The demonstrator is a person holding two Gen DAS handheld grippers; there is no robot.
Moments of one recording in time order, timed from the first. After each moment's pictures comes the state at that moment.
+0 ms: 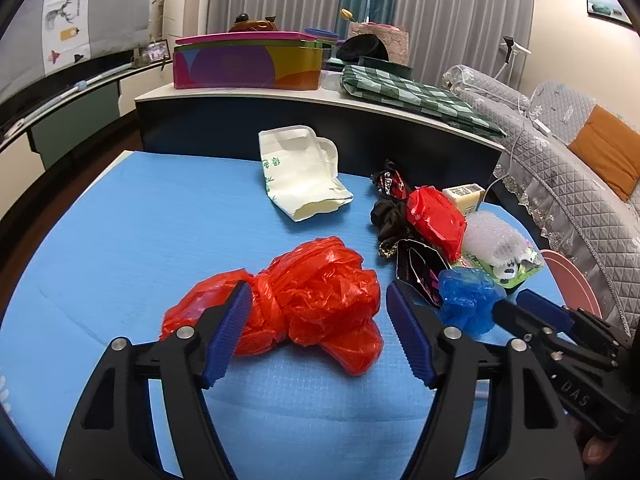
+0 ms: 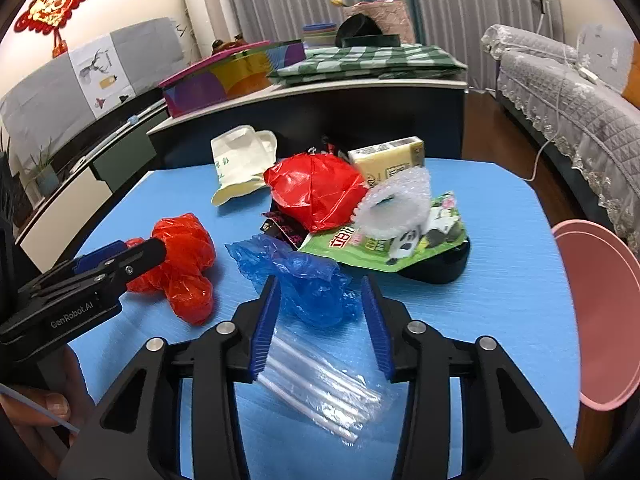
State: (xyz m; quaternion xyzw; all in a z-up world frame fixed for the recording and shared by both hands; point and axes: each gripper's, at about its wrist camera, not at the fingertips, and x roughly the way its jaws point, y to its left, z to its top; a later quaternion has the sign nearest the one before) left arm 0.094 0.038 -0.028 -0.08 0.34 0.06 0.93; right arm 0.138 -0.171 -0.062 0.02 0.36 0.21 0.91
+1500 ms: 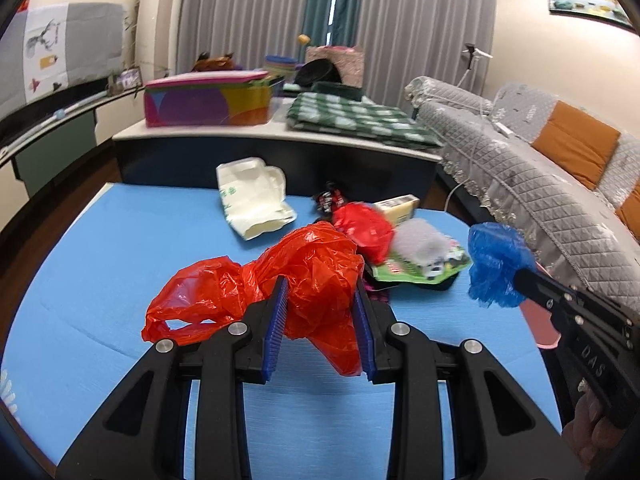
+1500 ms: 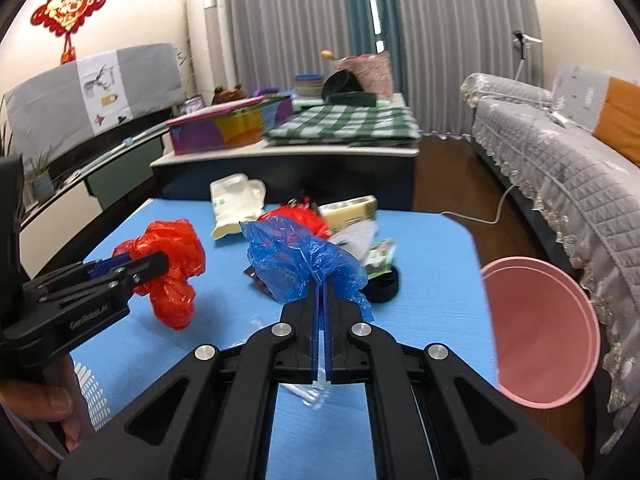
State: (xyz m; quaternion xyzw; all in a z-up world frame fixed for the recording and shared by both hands) left arm 0.056 -0.005 0.009 -0.06 0.30 0.00 0.95; right arm 0.074 -0.222 -0.001 0.01 0.27 0.16 0.95
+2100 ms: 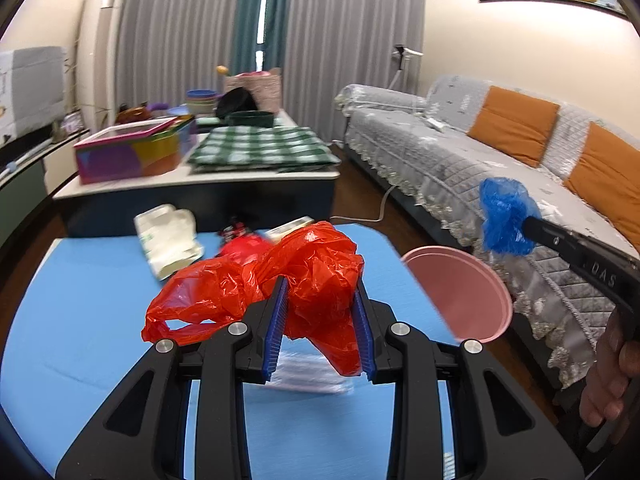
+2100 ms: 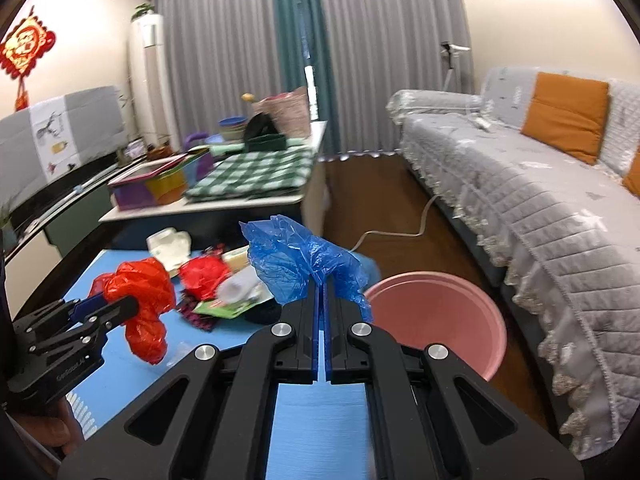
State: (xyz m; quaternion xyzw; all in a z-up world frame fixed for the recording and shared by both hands) left arm 0.043 -0.090 0.047 -0.02 0.27 -0.10 0.96; right arm 0.048 -0.333 0.059 0.04 0.24 0.05 0.97
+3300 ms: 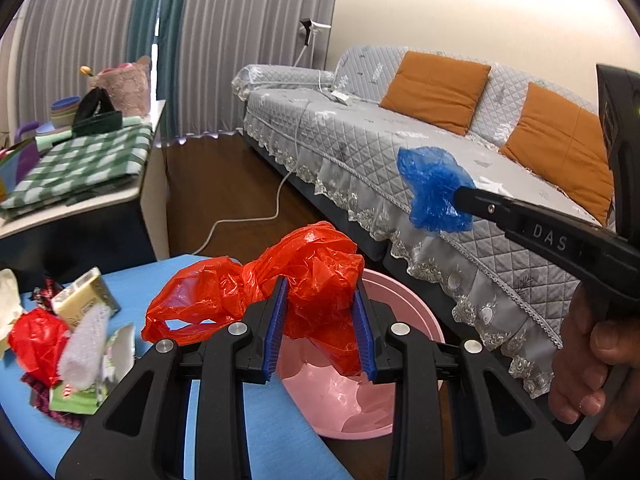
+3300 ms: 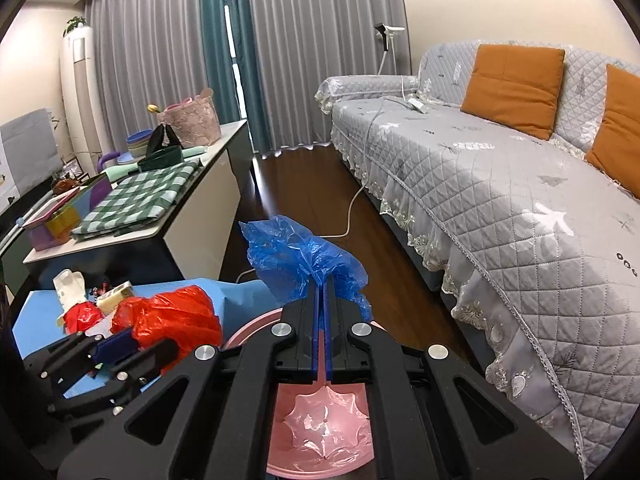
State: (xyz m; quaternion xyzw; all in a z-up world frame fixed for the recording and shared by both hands) left arm 0.155 -0.271 0.012 0.01 0.29 -0.25 0.92; right arm 0.155 -0.463 0.033 0.07 0.27 -0.04 0.96
